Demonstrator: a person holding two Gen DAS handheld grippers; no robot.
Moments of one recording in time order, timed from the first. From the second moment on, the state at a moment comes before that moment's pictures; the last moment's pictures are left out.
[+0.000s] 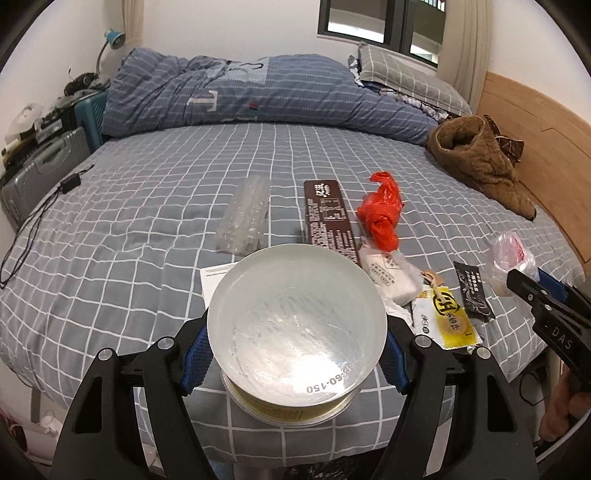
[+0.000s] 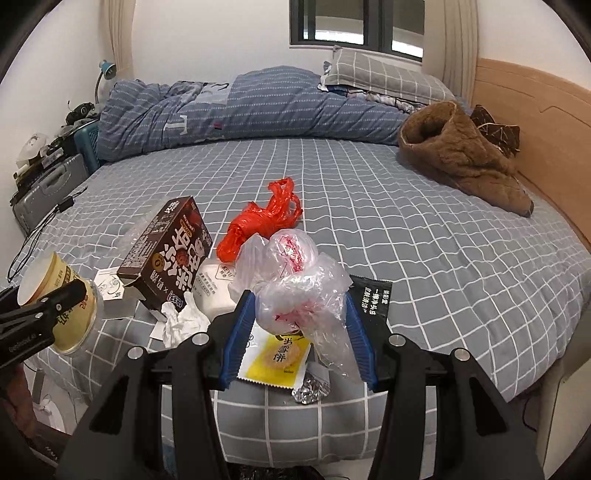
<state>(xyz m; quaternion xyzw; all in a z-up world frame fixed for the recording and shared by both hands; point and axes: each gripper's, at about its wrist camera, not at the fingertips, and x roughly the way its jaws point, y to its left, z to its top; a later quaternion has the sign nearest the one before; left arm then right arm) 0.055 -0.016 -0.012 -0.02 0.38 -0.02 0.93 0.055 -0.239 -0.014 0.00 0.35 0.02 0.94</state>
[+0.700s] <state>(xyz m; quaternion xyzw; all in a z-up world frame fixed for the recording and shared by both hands) 0.010 -0.024 -0.012 -0.03 0.37 -0.02 0.93 0.004 -0.222 -0.013 0.00 0.34 0.03 0.94</state>
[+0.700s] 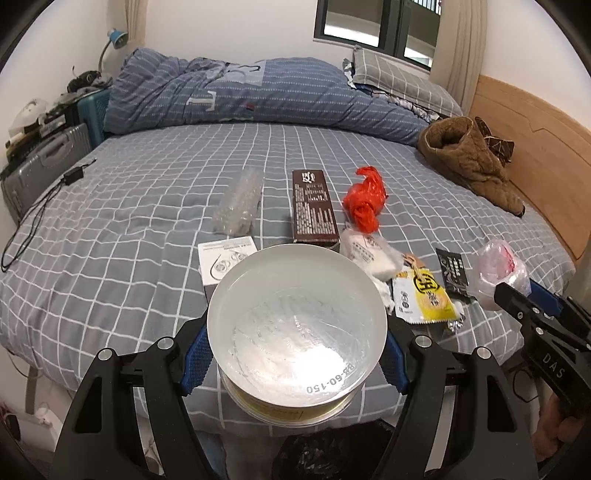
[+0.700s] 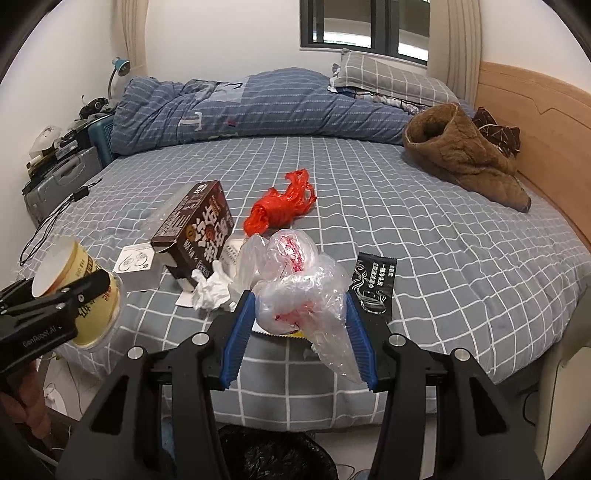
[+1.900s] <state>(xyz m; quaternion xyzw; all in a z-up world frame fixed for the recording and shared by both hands) -0.067 -0.036 -0.015 -0.01 0.37 -0.03 0.93 -0.072 -0.207 -0.026 -0.01 0.37 0.06 0.93</state>
